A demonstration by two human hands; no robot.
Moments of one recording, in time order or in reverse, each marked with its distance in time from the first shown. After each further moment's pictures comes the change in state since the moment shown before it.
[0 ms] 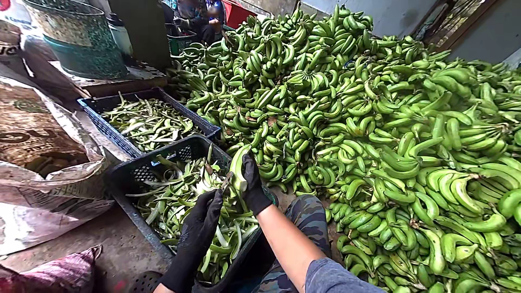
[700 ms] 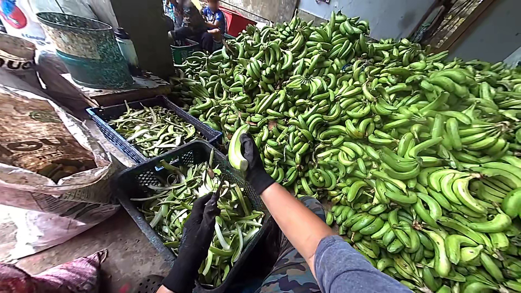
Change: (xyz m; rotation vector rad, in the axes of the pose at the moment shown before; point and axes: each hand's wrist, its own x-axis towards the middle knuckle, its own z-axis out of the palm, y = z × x) left_hand -0.002 -0.002 0.001 -0.148 0.027 -0.120; right_hand 0.034 -0.063 -0.004 0.074 -0.146 -0.140
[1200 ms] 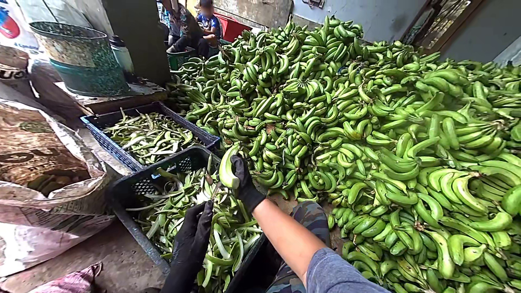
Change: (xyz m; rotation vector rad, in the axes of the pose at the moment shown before) left_hand 0.003 -0.008 -0.009 0.082 0.070 0.081; right_hand -0.012 0.050 0.020 -0.086 -0.009 0.030
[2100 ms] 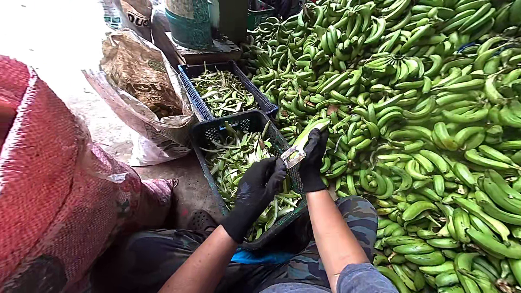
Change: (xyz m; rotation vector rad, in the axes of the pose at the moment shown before) left_hand -0.003 0.037 0.009 0.293 0.002 0.154; right_hand -0.031 -0.025 -0.022 -0.120 0.269 -0.121
